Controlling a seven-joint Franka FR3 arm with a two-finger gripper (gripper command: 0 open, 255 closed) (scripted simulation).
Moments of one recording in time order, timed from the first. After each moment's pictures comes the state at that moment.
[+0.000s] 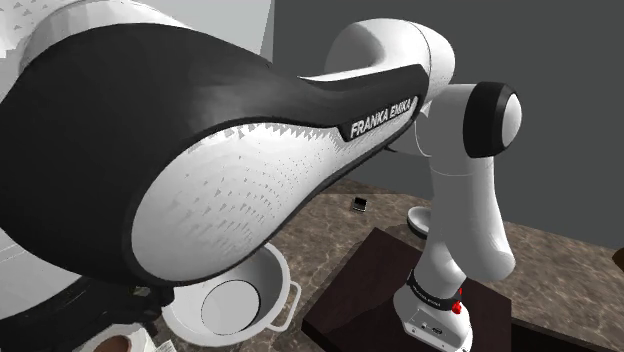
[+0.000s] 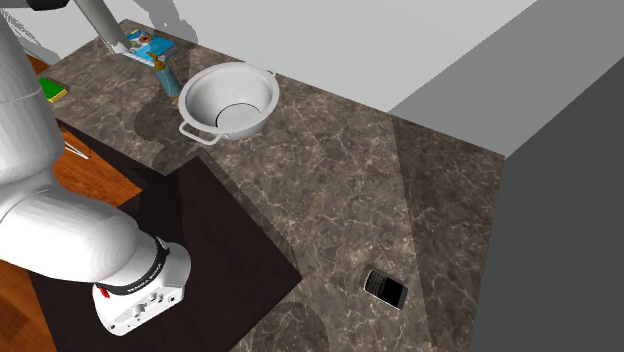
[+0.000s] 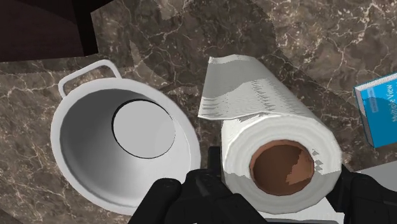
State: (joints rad) arm 0.53 0.48 0.85 -1.28 -0.42 1.56 1.40
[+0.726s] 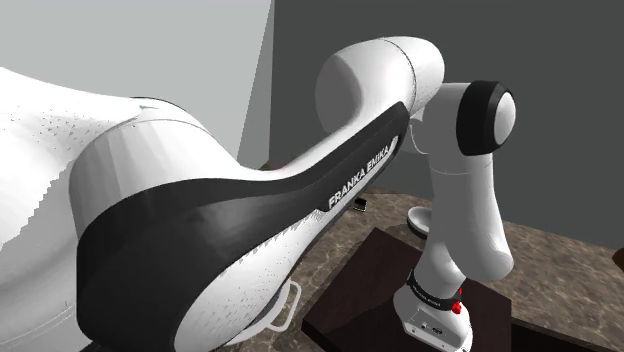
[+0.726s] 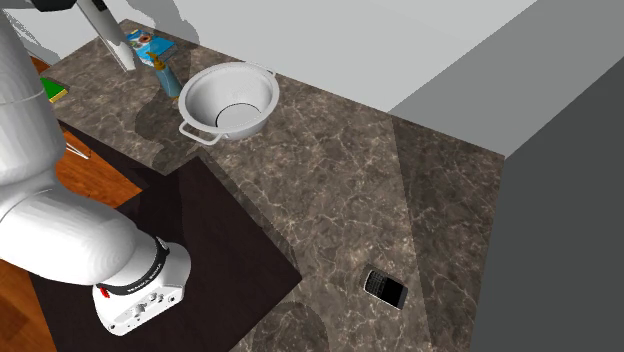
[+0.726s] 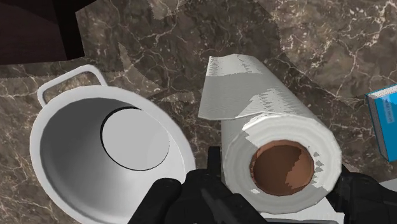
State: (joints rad) arm 0.50 0.48 0.85 -1.44 -0.43 1.71 1.43
